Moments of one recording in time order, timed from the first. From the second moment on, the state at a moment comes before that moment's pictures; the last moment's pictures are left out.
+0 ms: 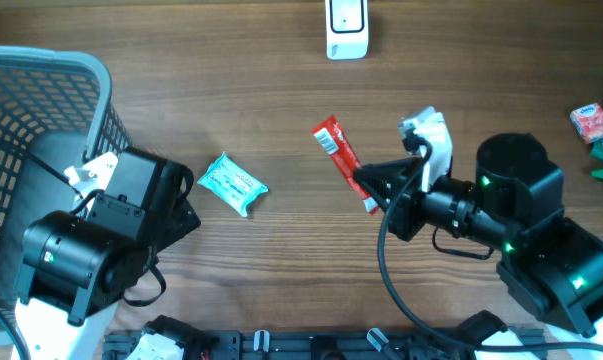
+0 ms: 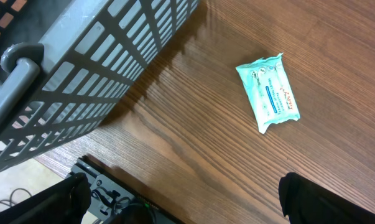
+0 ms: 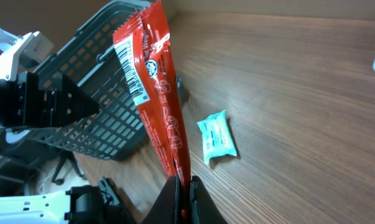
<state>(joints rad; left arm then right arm) -0.38 1.07 1.47 -1.68 -0.40 -0.90 0.53 0.95 1.22 -0.76 -0.43 0.28</state>
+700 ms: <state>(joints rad) -0.39 1.07 1.47 -1.68 -0.40 -0.90 0.45 1.91 1.20 0.53 0.43 -0.67</state>
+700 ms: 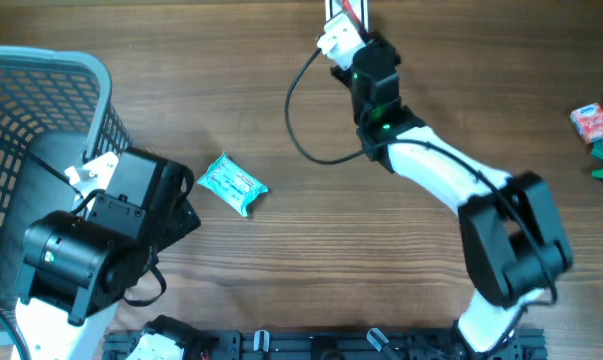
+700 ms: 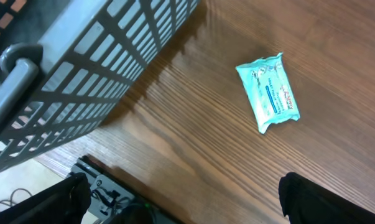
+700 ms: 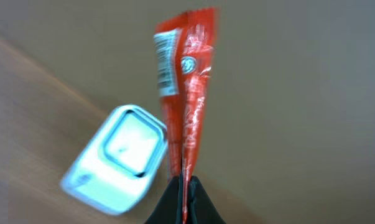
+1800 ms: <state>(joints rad) -0.39 1.07 1.47 -1.68 -0.40 -0.90 -0.30 1.99 1.46 -0.26 0.47 -0.61</state>
